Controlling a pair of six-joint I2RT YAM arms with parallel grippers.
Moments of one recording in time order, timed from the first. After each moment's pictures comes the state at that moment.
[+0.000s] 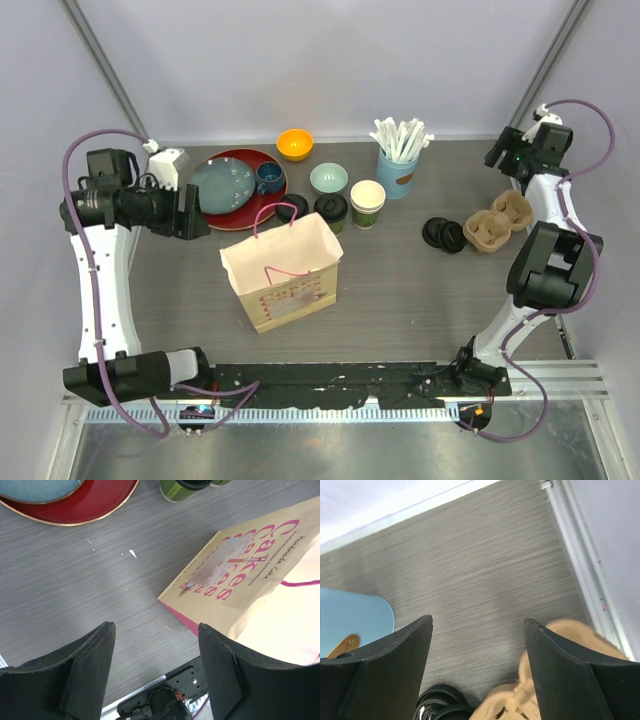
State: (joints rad) left arm 0.19 1.26 1.61 -1.32 0.56 0.34; right arm -0.36 1.81 1.49 -0.21 -0.21 0.14
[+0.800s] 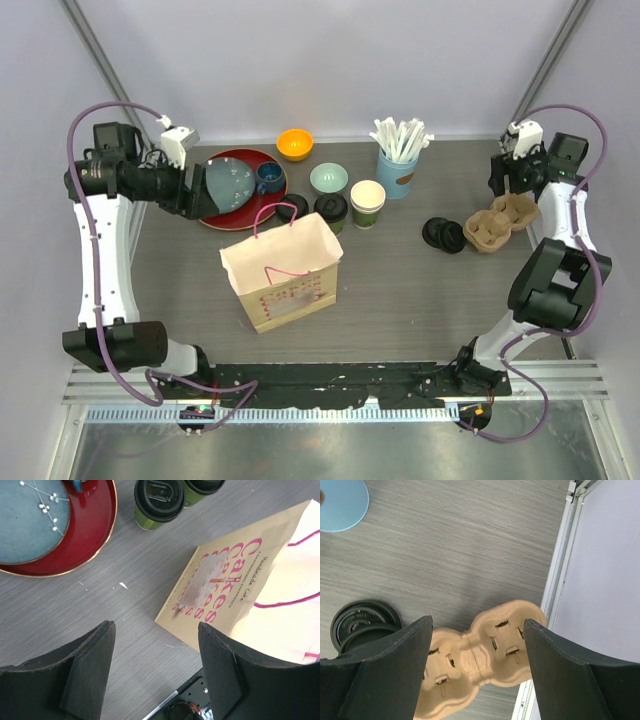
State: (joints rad) left arm 0.15 1.43 1.80 -1.35 0.68 0.44; right arm -0.40 1.68 1.41 -0.39 -0.42 -0.53
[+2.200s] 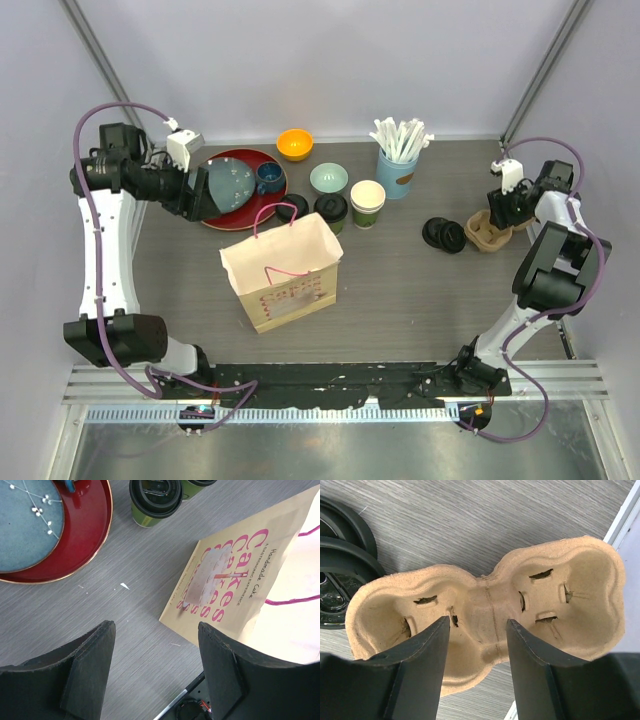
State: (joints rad) left arm 0.14 1.45 1.77 -1.36 0.71 0.53; right arm -0.47 1.79 1.30 -0.51 -0.42 -0.83
